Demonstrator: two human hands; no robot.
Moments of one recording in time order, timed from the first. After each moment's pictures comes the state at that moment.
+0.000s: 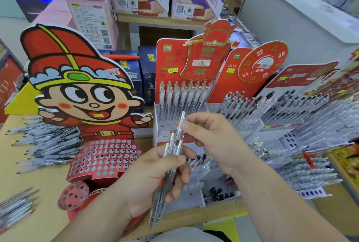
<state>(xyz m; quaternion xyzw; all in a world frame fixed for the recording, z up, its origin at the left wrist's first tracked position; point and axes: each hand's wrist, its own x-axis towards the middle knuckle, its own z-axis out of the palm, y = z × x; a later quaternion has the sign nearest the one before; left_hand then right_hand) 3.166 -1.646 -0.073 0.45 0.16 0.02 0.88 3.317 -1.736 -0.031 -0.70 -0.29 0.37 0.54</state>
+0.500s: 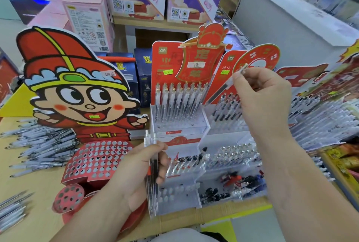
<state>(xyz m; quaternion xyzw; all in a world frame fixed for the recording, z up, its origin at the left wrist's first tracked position) 3.179 -1.639 -0.090 0.36 0.35 0.11 0.86 3.376 -1.747 0.013 -0.76 -0.29 -0.08 0.57</state>
